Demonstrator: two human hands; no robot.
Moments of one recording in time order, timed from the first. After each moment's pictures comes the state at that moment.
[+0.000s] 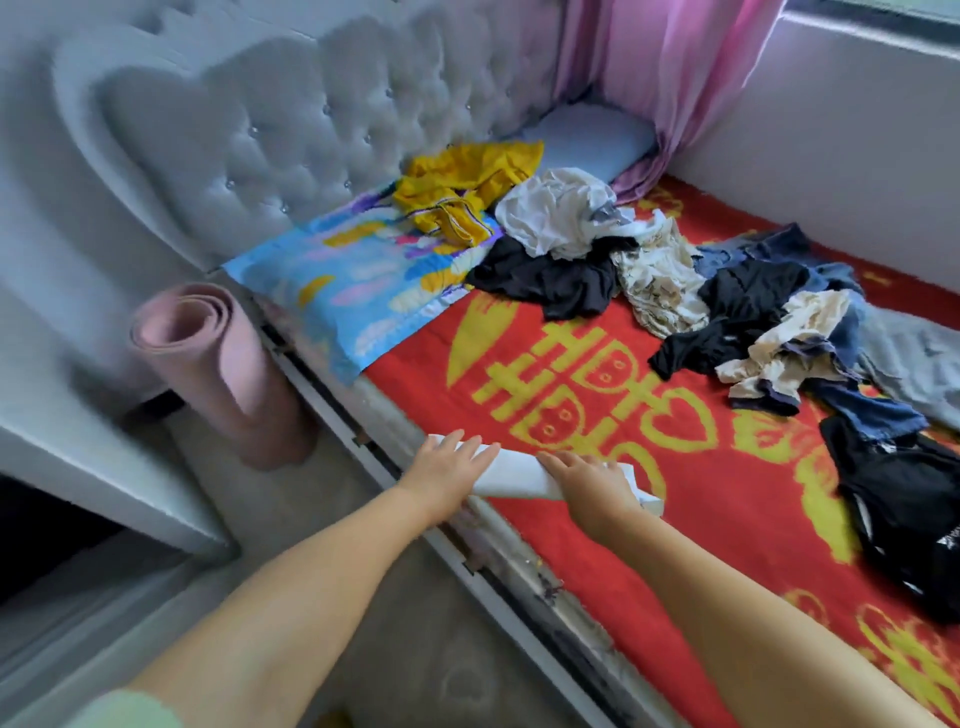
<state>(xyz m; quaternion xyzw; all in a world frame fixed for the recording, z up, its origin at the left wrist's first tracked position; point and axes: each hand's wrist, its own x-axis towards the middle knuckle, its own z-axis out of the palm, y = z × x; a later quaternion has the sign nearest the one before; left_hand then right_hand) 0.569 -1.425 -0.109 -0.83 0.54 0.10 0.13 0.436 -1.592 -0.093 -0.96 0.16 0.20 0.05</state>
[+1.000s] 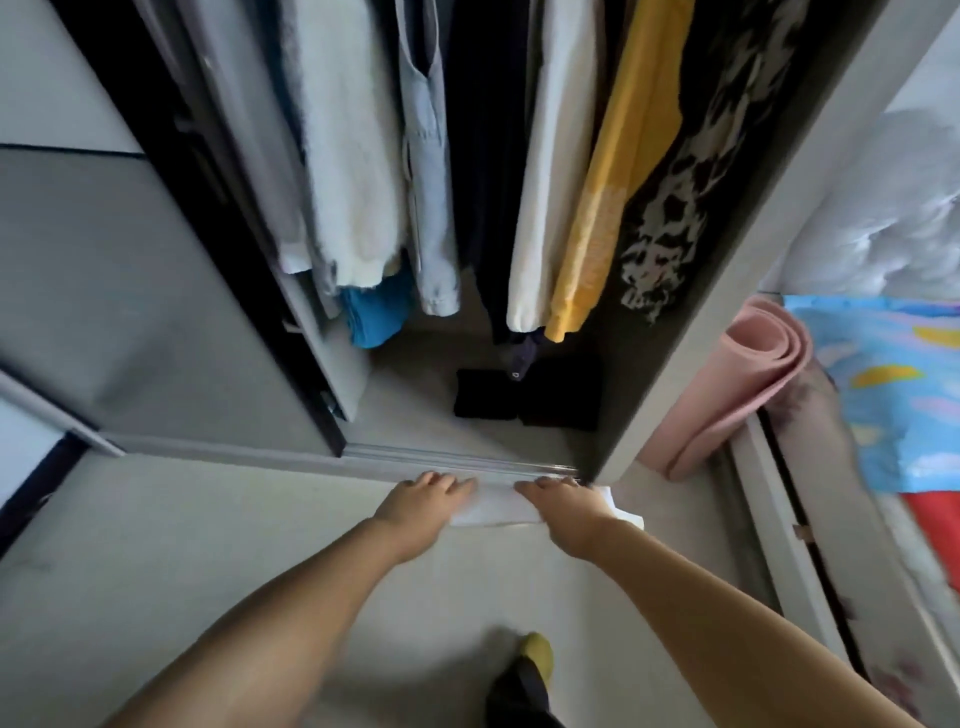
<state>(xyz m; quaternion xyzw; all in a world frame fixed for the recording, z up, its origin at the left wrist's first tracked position) 0.553 -0.658 -0.116 -0.98 0.09 0.20 -0.01 0.626 -0.870 -0.109 -0.91 -0.33 0.24 -0.03</state>
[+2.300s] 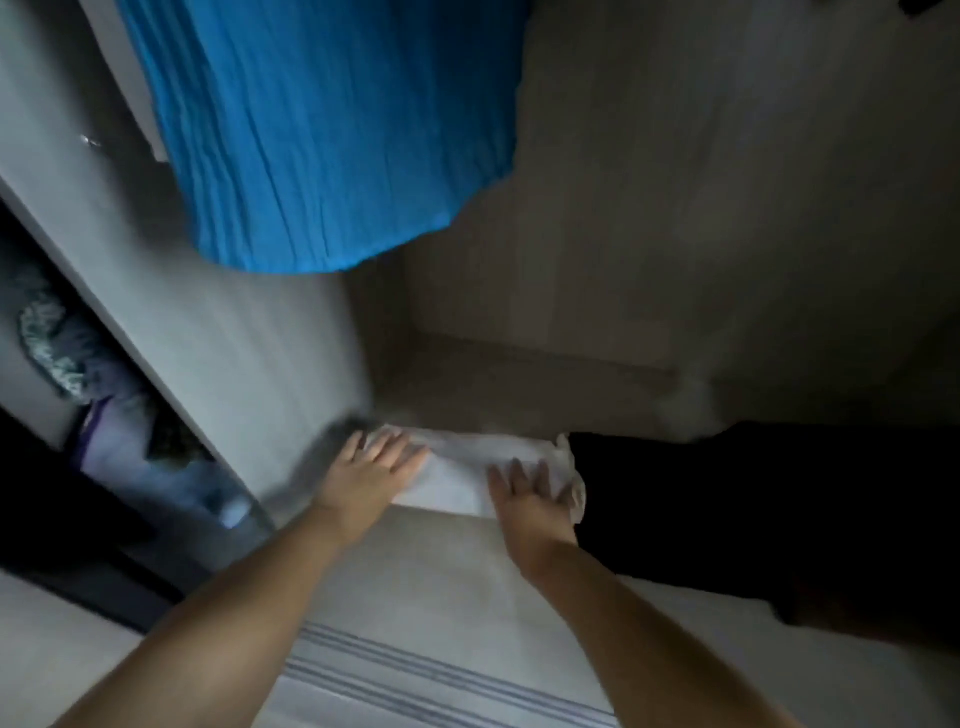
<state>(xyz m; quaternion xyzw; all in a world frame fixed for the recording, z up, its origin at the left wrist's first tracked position) 0.957 -0.274 -0.683 -0.98 0.02 0.02 0.22 1.036 -0.474 -0.708 -0.93 -0.32 0.16 -0.04</state>
